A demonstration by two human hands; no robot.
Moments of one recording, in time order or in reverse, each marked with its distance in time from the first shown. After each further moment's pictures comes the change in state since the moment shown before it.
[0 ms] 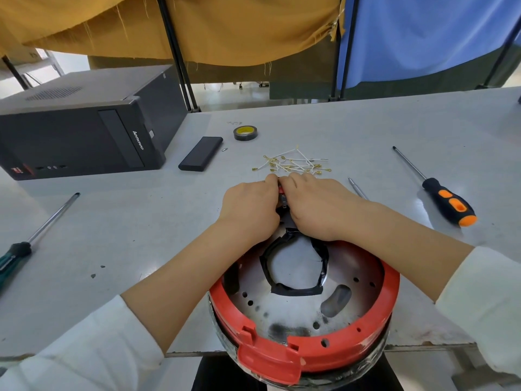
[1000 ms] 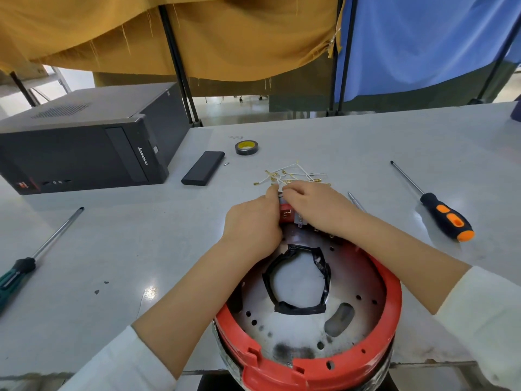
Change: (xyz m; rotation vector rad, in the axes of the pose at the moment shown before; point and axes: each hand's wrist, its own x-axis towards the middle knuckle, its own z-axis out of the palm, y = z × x) left_hand -0.001 0.002 0.003 -0.112 0.021 -0.052; right_hand 0.015 0.005 -0.012 0.733 -0.022 0.405
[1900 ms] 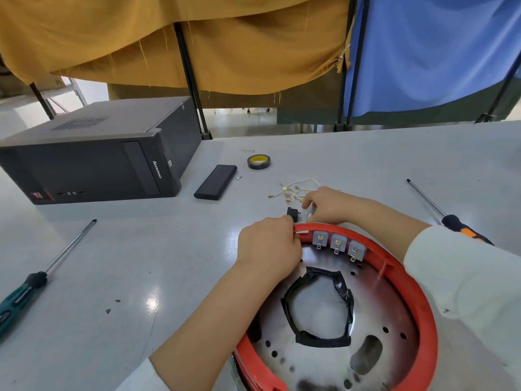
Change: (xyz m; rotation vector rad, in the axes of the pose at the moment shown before) left_hand 0.000 -0.004 -0.006 -0.073 -0.063 -0.093; right_hand 0.081 0.031 -0.001 -0.361 -0.266 0.036
